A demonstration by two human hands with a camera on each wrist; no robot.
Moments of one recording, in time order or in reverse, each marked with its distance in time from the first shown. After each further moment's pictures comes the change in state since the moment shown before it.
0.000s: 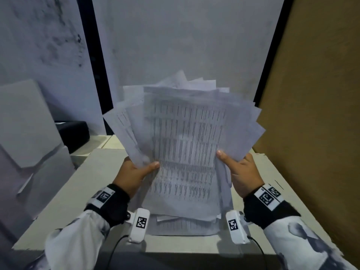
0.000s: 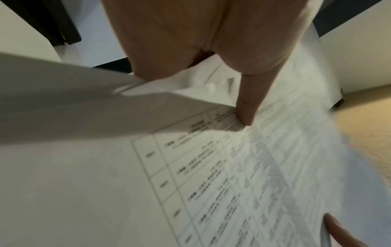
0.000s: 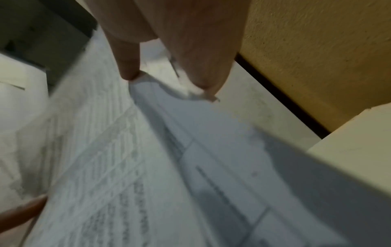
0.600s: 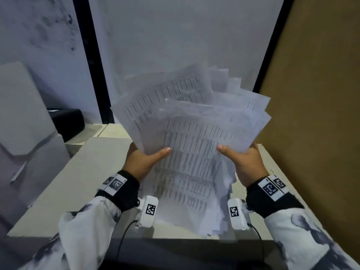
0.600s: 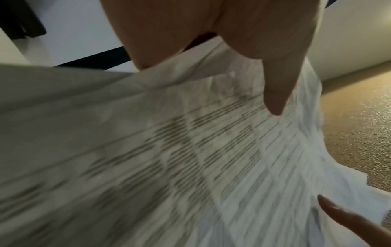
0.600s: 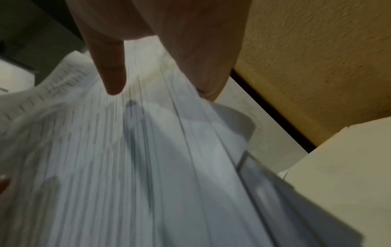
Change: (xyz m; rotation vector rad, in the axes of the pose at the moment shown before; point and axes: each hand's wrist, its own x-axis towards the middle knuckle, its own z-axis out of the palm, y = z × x) left_hand -0.003 0.002 0.027 0.034 0.066 0.015; right_hand 0.002 0.006 -0.019 -0.065 0.055 0.045
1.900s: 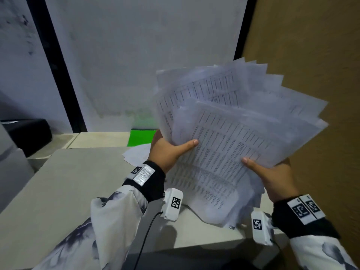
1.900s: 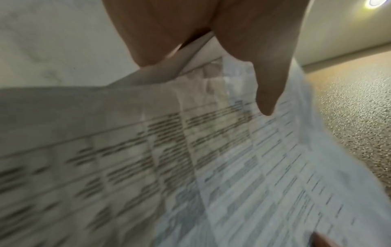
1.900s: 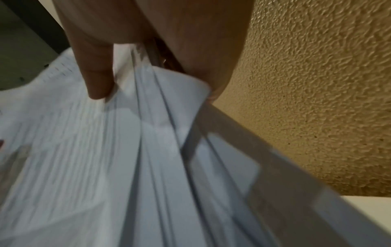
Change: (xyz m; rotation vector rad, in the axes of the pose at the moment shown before) left_hand 0.021 0.032 0.127 -0.146 -0.152 0.103; right_hand -0.030 -0.015 -0.115 -0.113 0.205 -0.141
